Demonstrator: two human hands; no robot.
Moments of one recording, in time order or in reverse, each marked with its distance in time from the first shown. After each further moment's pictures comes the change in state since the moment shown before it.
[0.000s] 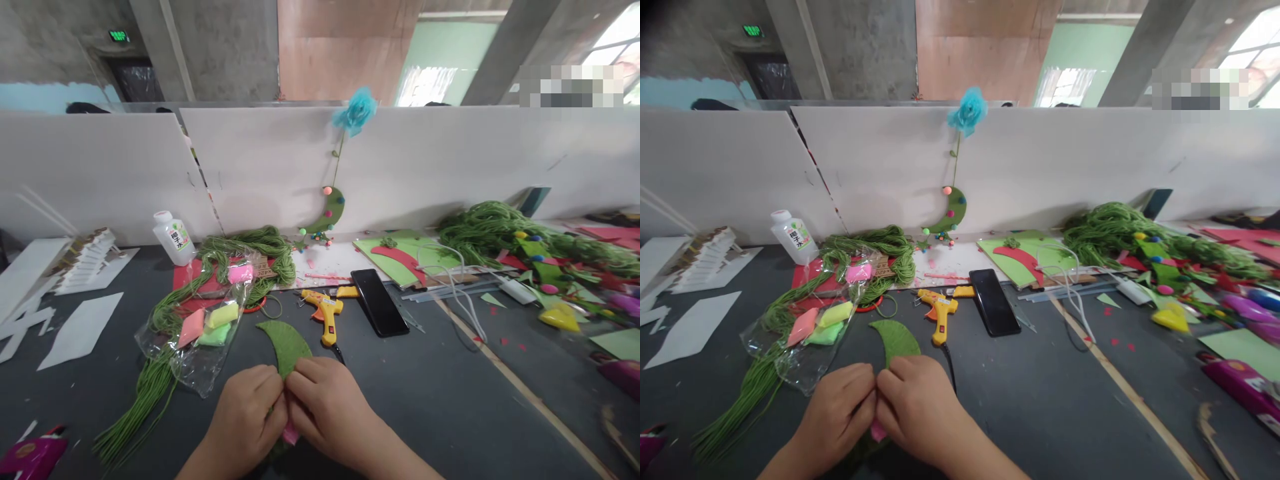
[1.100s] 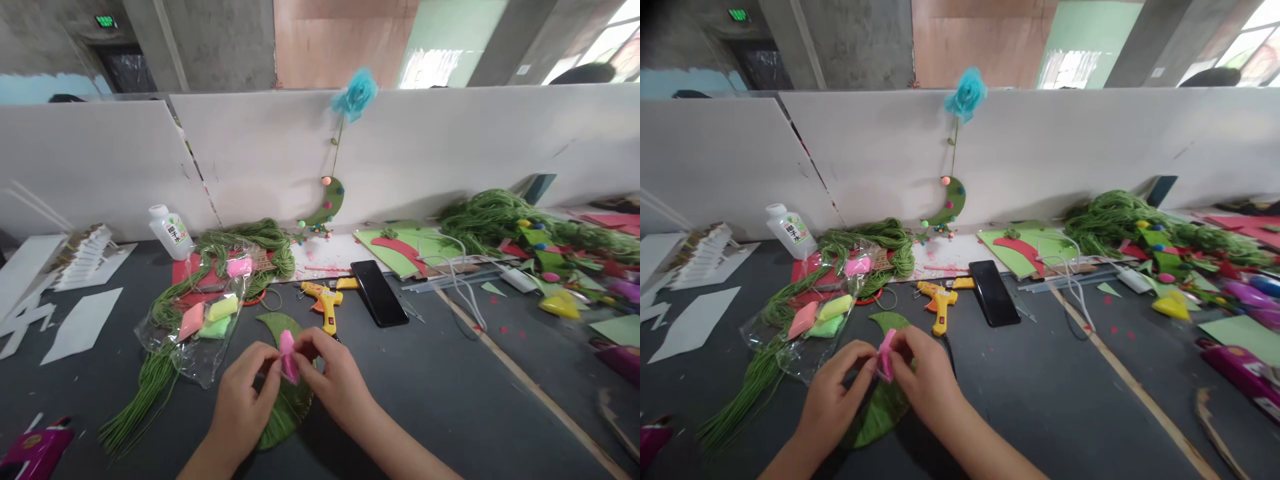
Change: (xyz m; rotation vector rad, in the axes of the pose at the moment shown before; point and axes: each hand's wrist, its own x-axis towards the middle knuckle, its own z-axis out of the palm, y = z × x) left_hand 0.003 0.002 -0.002 -0.348 0.046 -0.409; right_hand 0.009 0.006 0.001 0.793 0.222 0.495
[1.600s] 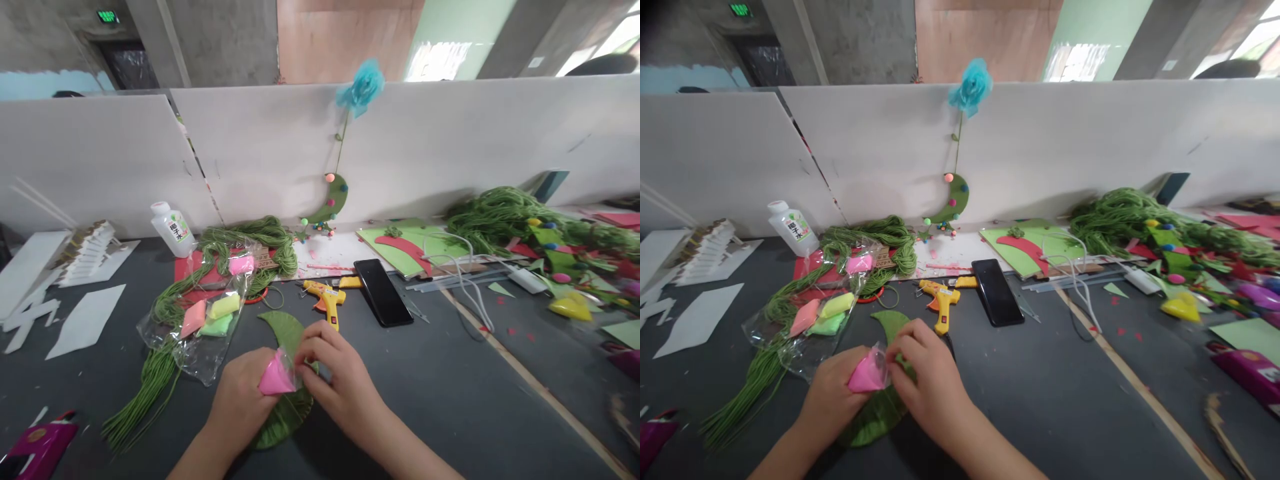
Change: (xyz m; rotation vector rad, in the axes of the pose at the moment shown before) left_hand 0.003 -0.009 0.001 0.219 -0.114 0.049; right_hand -0.004 -0.006 -0.005 -0.103 -0.040 -0.169
